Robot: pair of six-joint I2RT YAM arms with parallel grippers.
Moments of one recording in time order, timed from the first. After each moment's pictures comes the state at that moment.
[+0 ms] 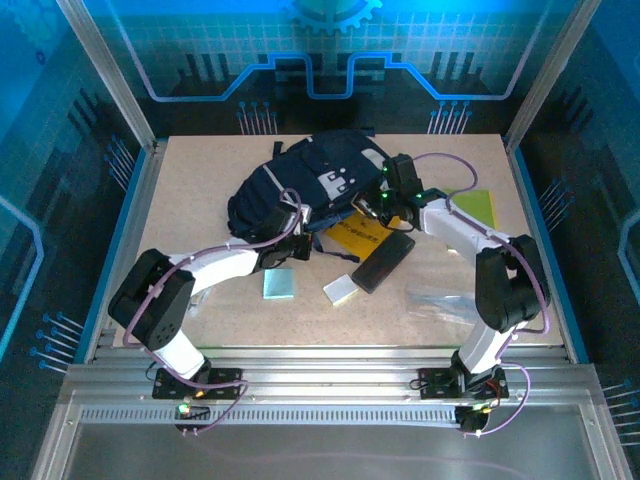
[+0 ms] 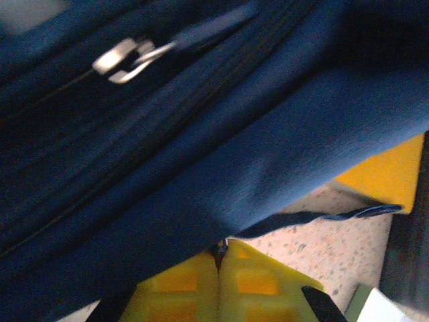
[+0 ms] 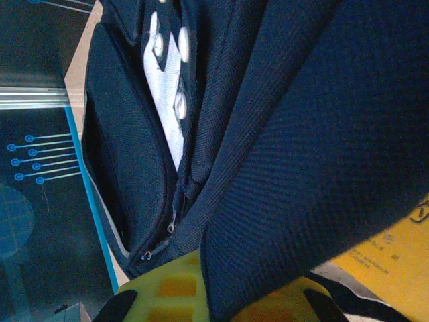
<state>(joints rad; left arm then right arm) -0.54 1.62 0.90 -0.12 0.01 -0.38 0.37 1.71 1.24 -0.30 -0.32 1.04</state>
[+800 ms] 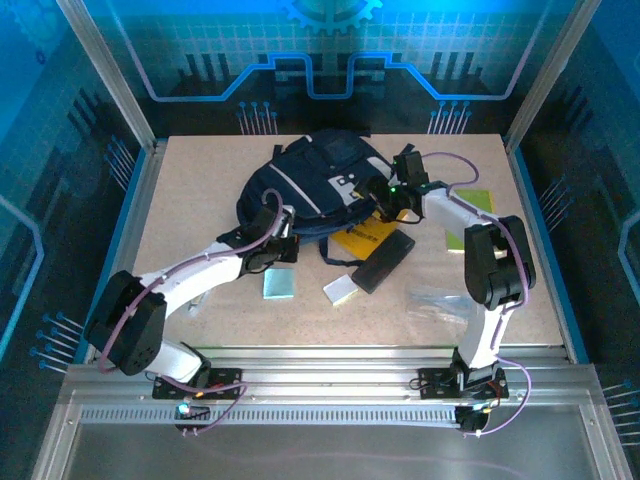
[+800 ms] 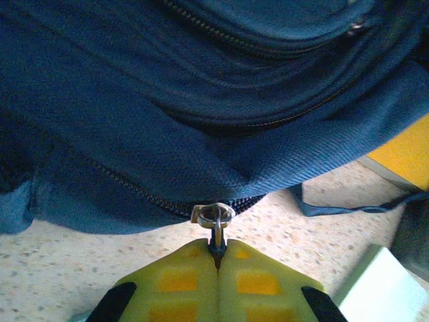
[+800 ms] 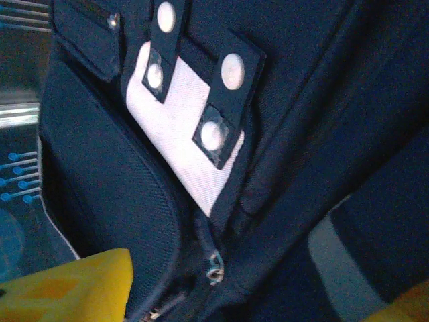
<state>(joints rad) -0.54 1.46 0.90 -0.33 -0.05 -0.46 0.27 1.87 1.30 -0.28 -0.44 1.01</state>
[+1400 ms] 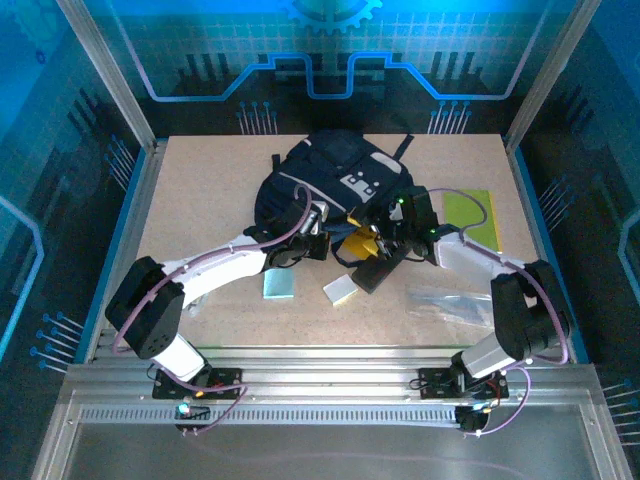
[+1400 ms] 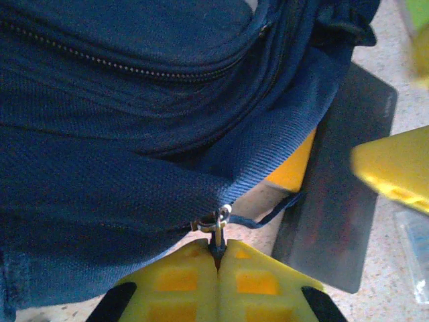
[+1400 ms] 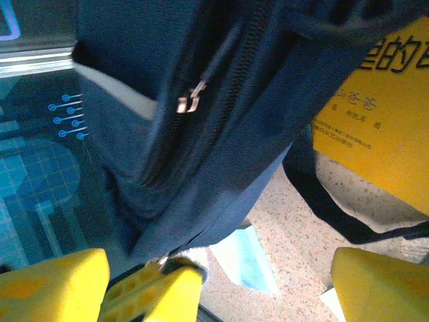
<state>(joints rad) -0.68 1.59 1.06 -0.30 0.00 -0.50 0.36 1.53 0.87 -0.05 -0.53 1.24</state>
